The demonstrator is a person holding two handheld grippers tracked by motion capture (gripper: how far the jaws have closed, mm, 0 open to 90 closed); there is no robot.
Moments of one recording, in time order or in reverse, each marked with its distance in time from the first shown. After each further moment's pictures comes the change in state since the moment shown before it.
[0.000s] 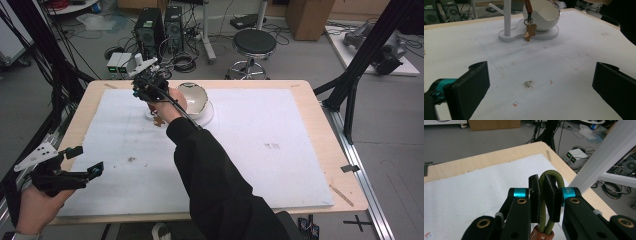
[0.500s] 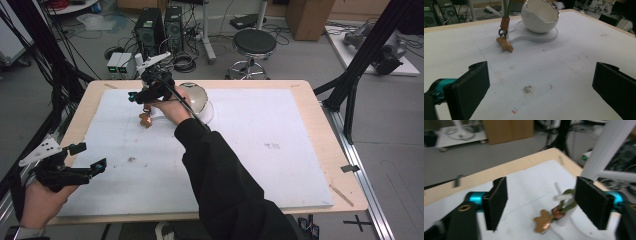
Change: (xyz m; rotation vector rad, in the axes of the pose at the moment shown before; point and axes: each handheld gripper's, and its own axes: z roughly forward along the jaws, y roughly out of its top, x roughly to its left) left arm 0.002 0.007 0.011 -0.002 -0.018 0.010; right arm -0.009 -0.001 -0.030 -0.052 0.148 0.118
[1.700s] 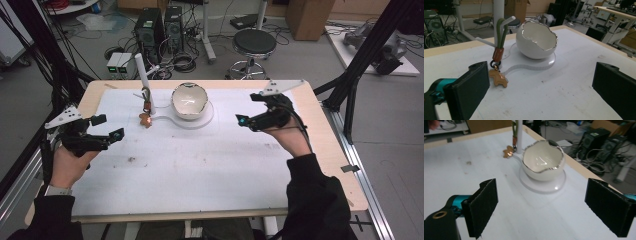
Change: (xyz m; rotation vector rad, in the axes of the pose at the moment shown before) left arm 0.022 0.044 0.068 -0.071 -0.081 -0.021; right arm -0.050 -0.151 -0.260 -0.018 -0.176 -0.015
